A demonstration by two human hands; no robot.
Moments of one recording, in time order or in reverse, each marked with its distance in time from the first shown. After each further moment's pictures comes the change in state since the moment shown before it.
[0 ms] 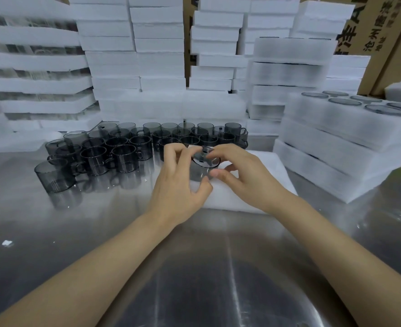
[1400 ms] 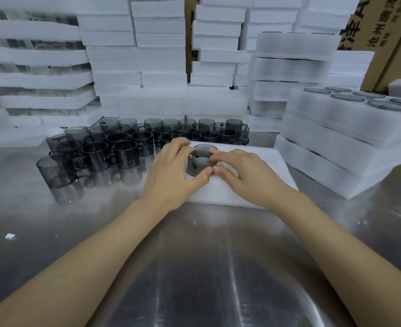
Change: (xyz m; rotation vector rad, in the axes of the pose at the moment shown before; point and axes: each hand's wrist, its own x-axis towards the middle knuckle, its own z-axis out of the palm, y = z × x) left_hand 0.013 -0.020 -0.002 0.157 -0.150 -0.031; right_hand -0.003 -0.001 -0.002 -0.245 -0.086 0.094
